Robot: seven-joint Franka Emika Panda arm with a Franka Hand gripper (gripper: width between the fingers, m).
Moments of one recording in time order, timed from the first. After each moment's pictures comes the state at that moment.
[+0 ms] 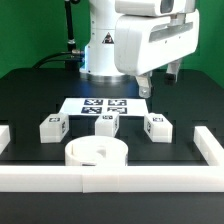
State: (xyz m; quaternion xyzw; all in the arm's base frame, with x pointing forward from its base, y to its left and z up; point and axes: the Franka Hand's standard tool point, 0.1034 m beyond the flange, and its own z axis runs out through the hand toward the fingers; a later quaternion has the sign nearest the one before) arm 0.565 0.058 0.113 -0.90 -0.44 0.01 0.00
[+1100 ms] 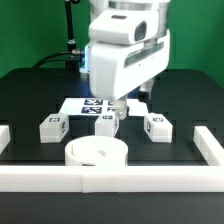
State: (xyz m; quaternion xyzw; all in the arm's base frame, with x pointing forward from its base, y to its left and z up) arm 0.570 0.003 0.068 -0.87 -0.49 0.02 0.01
